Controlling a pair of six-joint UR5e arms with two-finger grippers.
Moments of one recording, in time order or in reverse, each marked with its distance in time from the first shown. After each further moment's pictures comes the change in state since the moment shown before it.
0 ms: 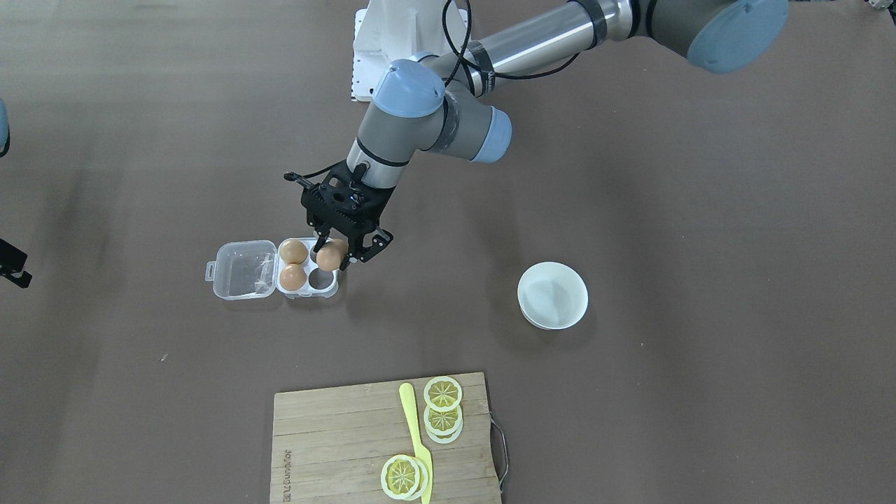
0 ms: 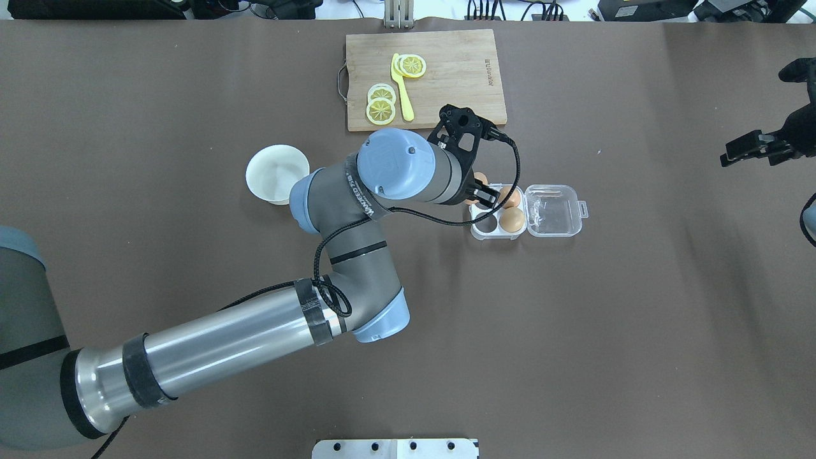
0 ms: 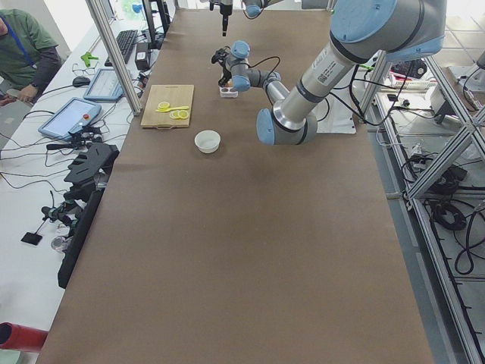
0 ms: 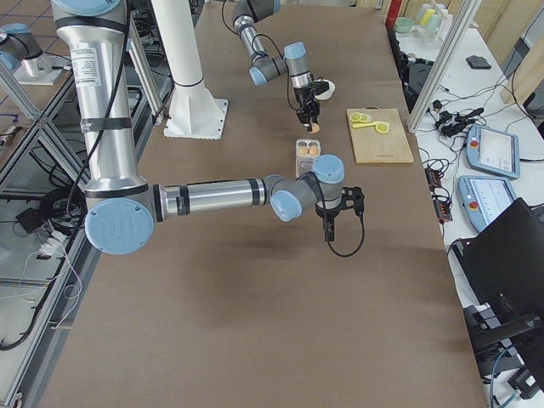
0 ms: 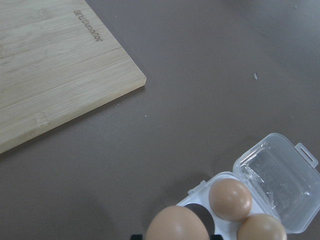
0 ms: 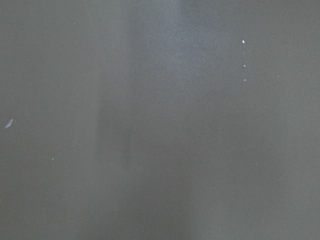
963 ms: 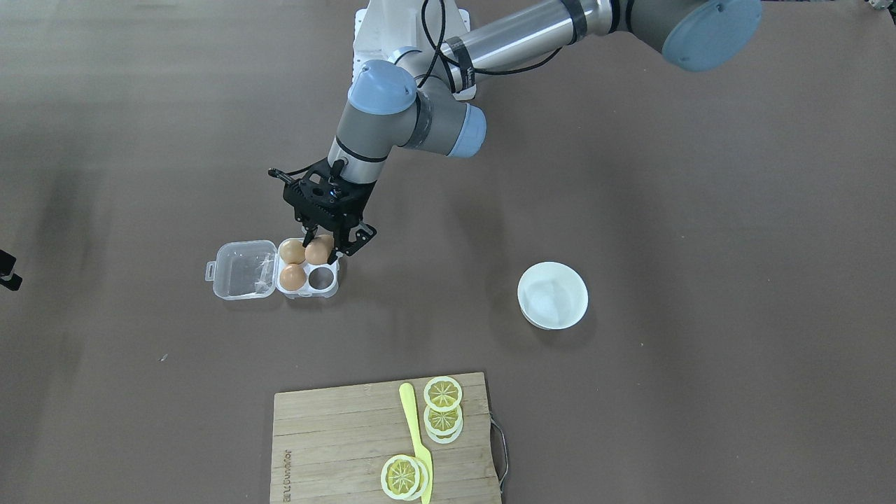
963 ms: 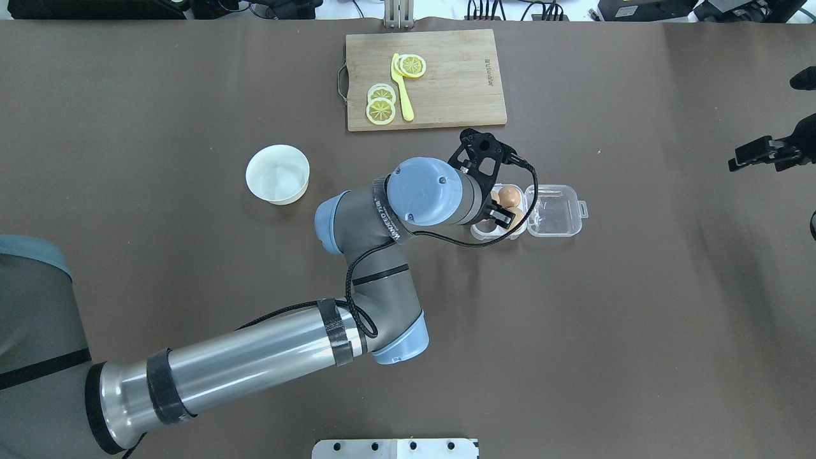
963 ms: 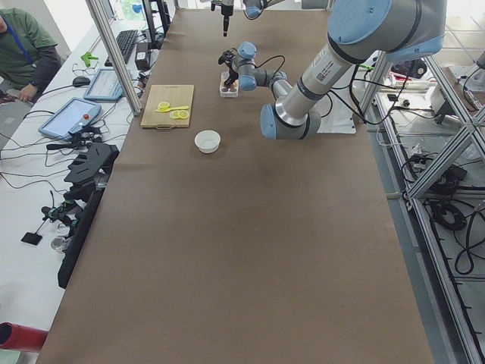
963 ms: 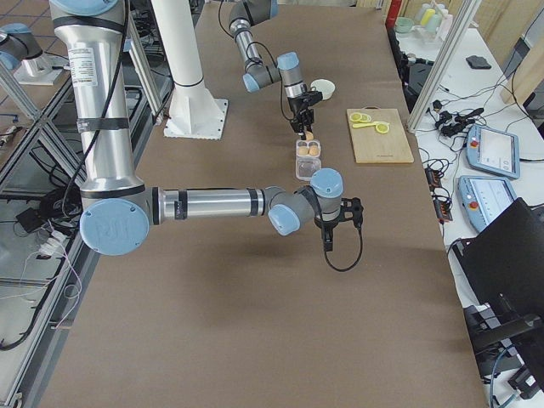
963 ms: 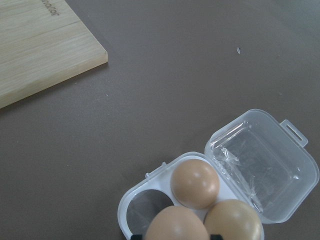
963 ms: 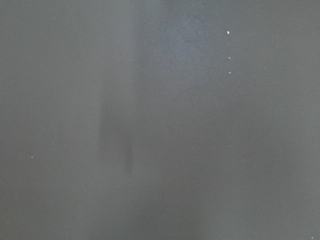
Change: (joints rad) left arm 0.046 -0.041 0.066 0.000 0.050 0.014; right arm 0.013 -0.010 -0.044 0.054 0.019 0.006
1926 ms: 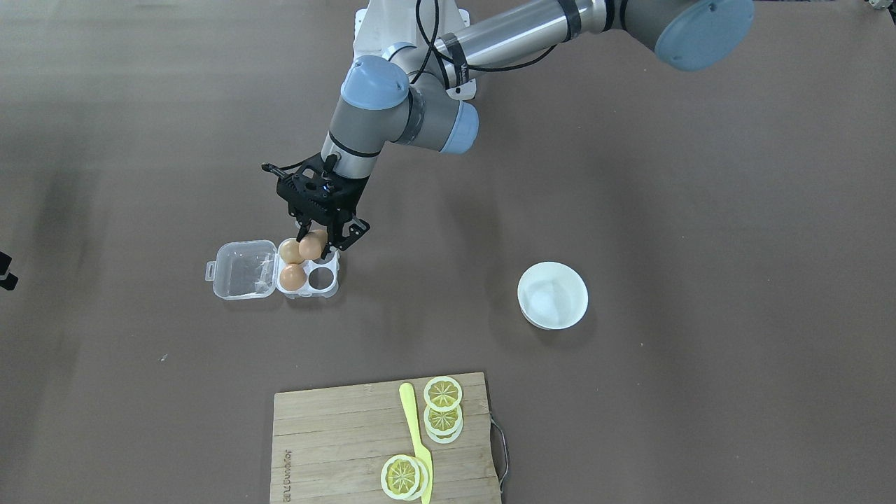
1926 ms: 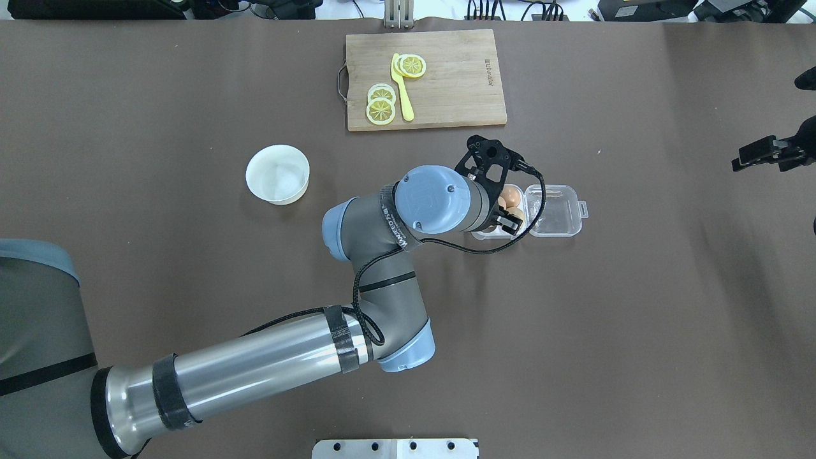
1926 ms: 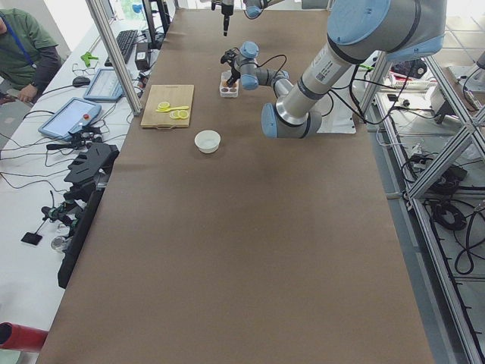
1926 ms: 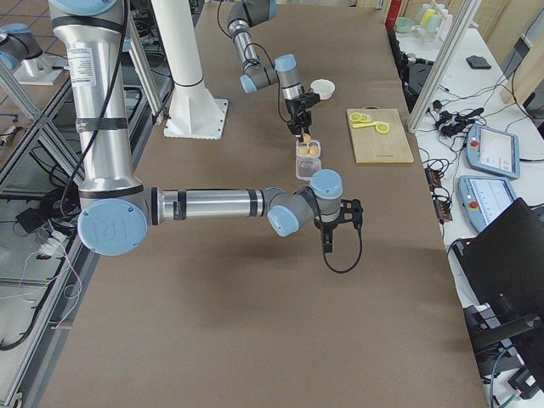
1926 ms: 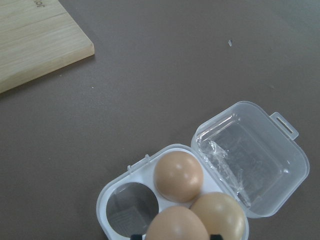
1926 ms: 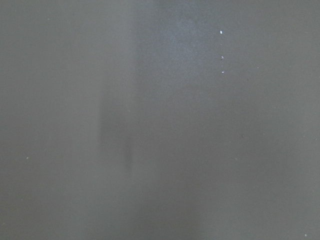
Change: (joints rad) left arm 0.012 -0.010 0.005 -0.009 0.006 -0.011; right arm 0.007 -0.004 0.001 0.000 0.000 0.002
